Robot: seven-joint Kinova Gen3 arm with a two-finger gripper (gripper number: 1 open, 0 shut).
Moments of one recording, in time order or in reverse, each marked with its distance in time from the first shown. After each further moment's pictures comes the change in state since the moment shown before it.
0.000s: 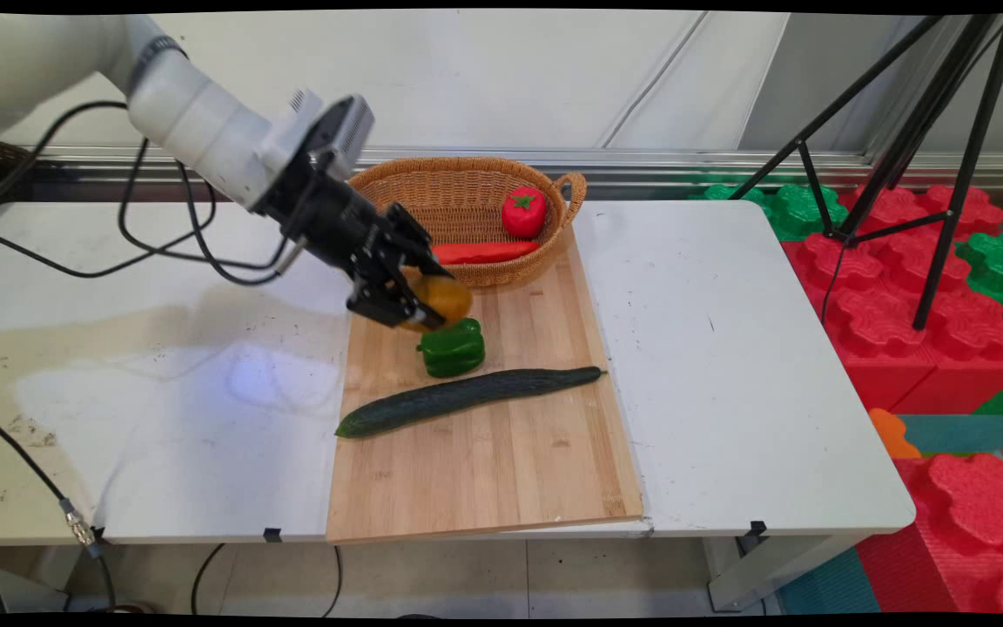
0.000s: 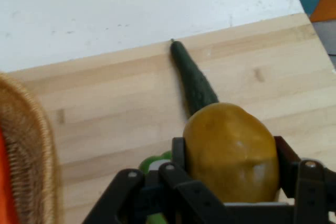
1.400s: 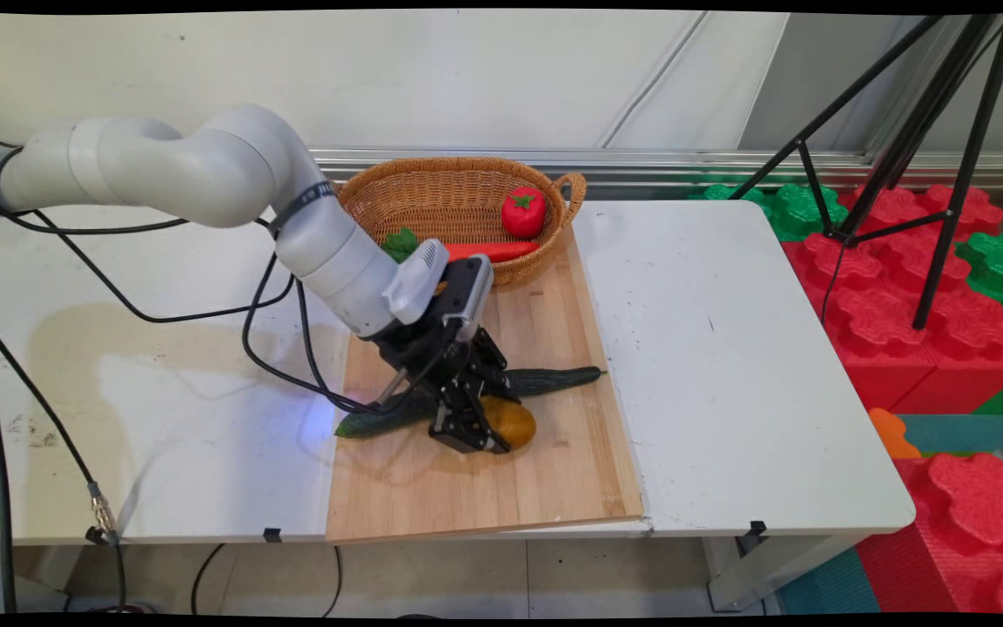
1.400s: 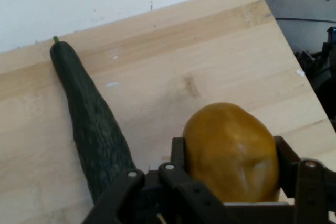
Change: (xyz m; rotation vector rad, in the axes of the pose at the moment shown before) arm 0.019 0.053 0.140 -0.121 -0.110 0.053
